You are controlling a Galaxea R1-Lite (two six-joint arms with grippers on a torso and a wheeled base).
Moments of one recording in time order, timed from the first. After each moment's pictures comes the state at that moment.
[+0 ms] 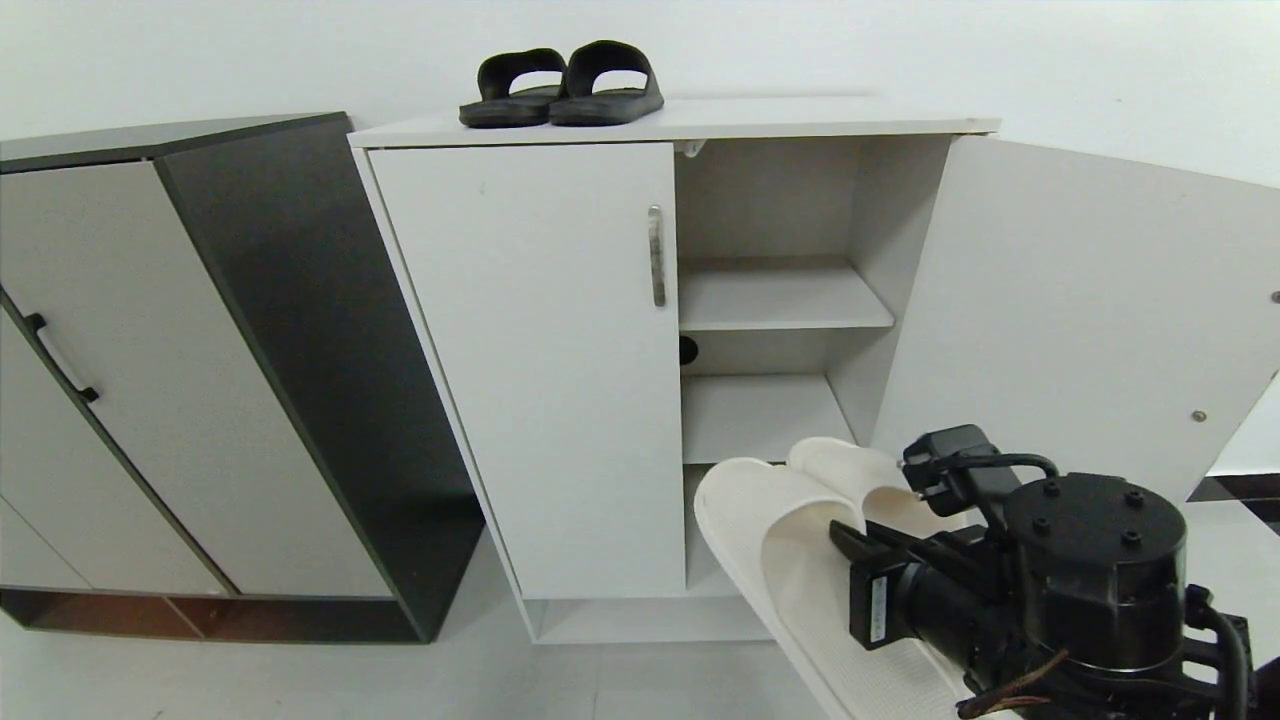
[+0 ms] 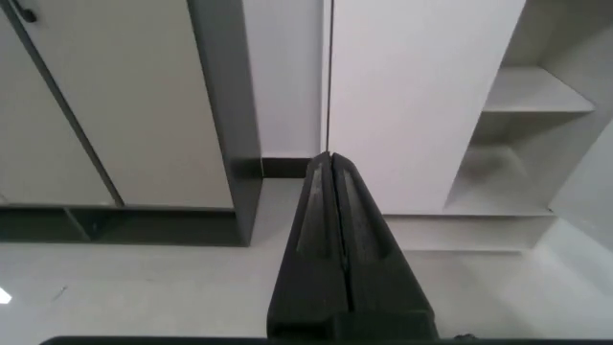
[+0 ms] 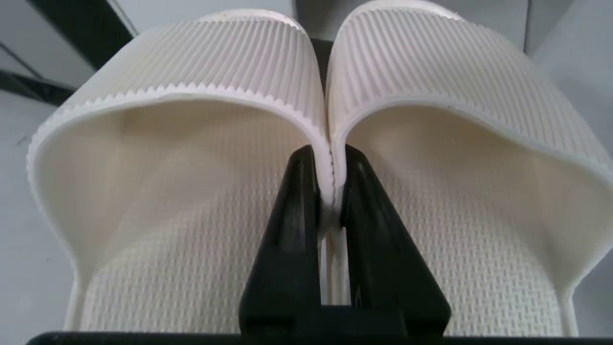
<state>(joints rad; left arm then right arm) 0.00 0.01 0.00 0.01 0.09 0.01 0.89 1.64 -0.53 -0.80 -0.47 0.24</state>
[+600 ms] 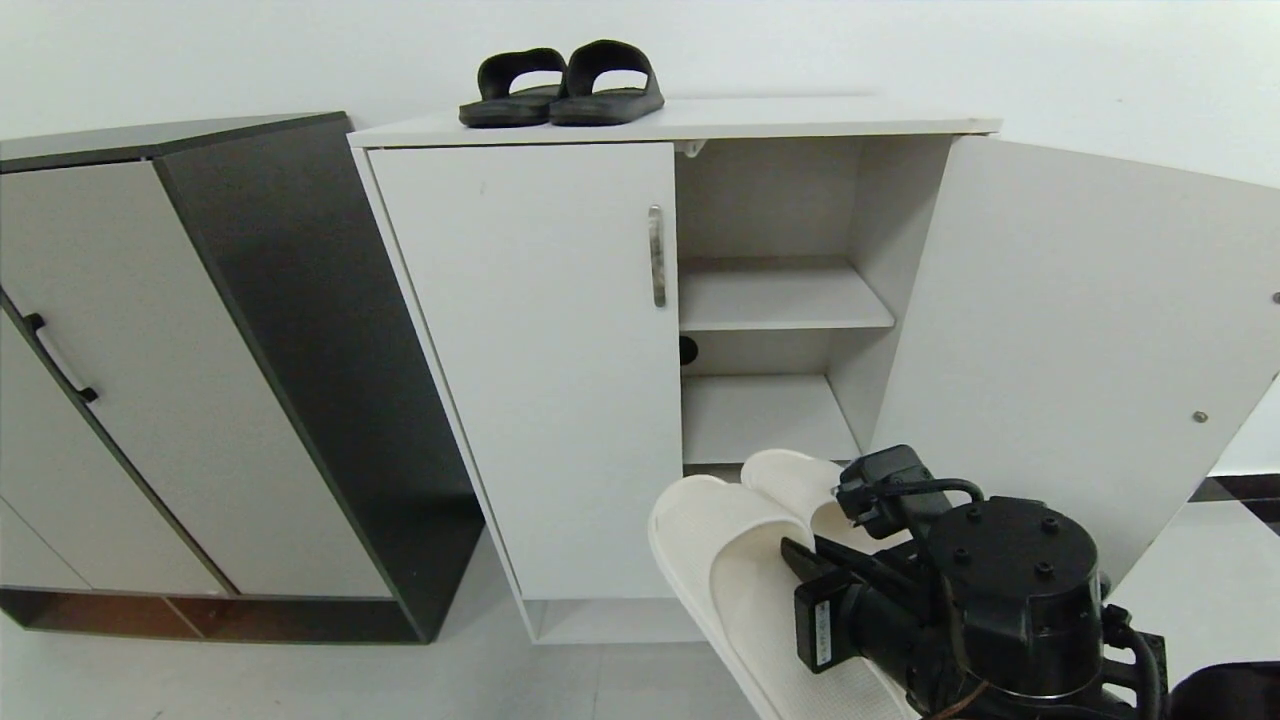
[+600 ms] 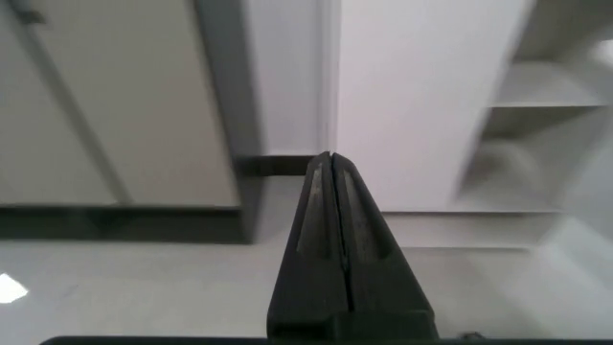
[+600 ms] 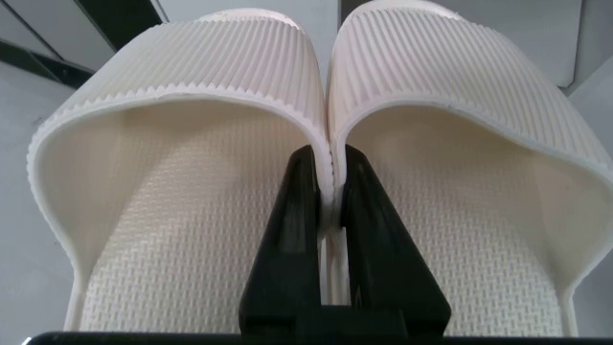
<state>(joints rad) 0.00 0.03 0.00 0.01 0.03 0.02 0.96 1.73 -0.57 -0.85 -0.47 0.23</state>
